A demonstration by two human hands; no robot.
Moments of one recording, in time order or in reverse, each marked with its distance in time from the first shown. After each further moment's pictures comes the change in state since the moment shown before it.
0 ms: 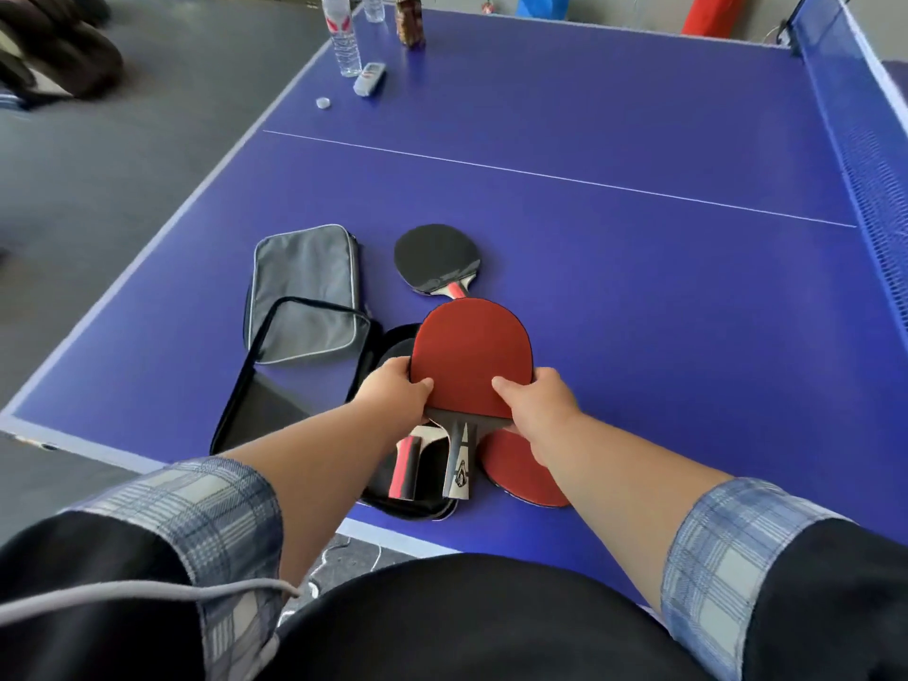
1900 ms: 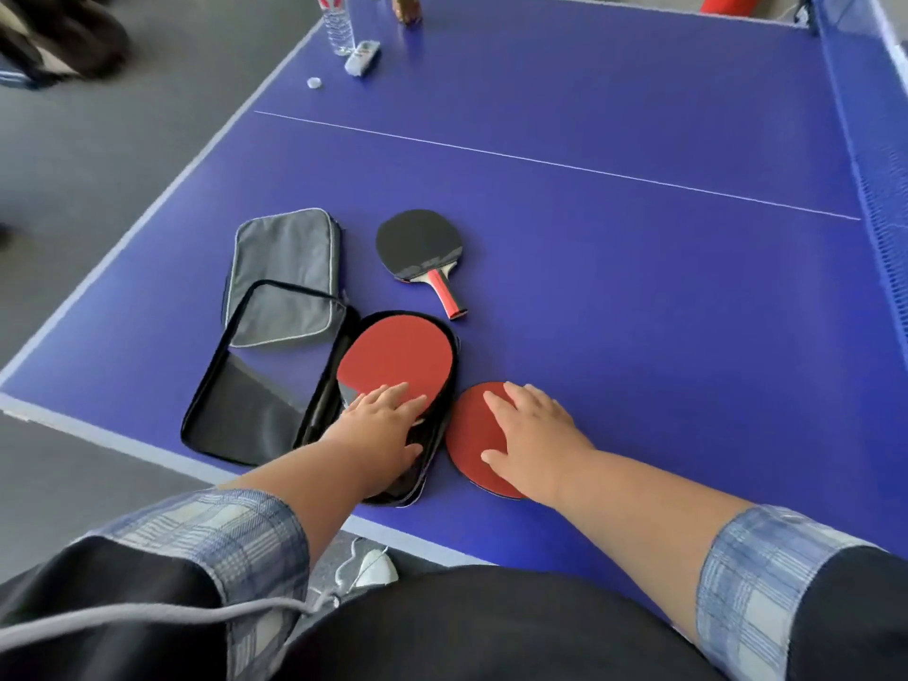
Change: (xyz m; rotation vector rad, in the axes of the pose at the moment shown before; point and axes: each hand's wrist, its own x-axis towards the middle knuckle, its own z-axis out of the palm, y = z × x) left_hand -0.021 -0.043 0.034 1.028 -0.153 0.359; right_hand -0.013 0.040 -0.064 -1.244 -0.297 -0.620
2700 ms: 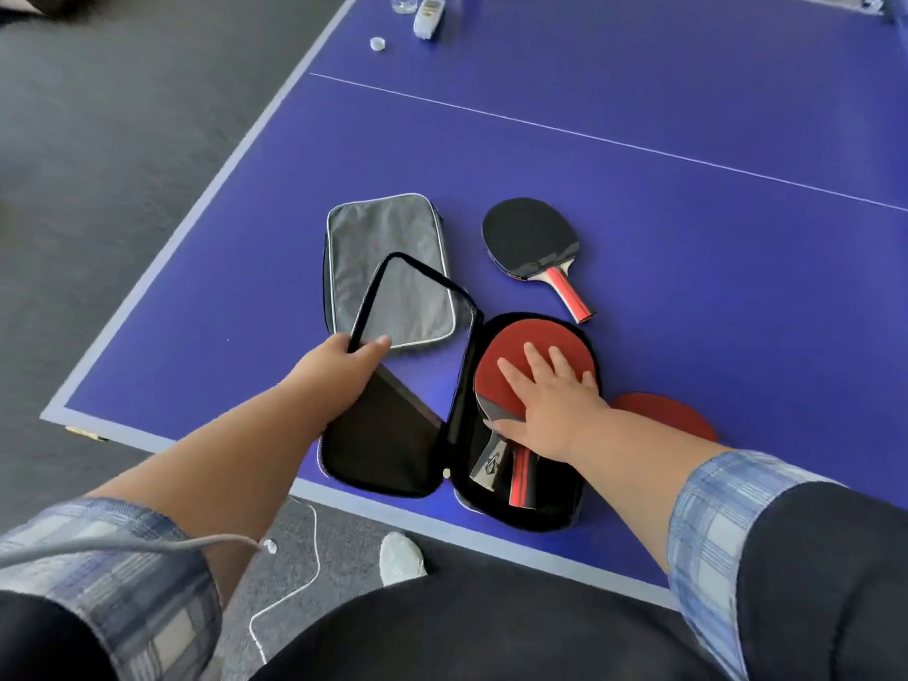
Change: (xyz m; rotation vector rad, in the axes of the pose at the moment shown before) left_hand -0.008 -0.245 -0.067 -1.026 0.070 -0.497; right_hand 0.135 -0.156 0.012 -0.157 -0.153 0.111
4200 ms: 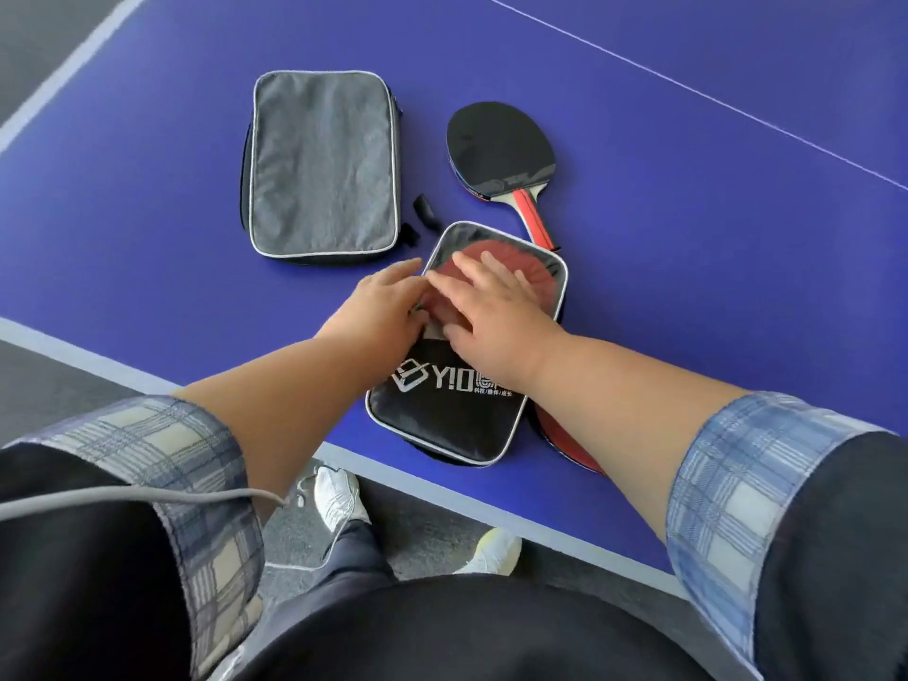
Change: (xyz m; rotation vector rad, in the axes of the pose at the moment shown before) left_hand 0.014 0.005 0.144 0.384 0.037 0.626; right_hand 0.002 0.019 -0.011 0.172 0.239 -0.270
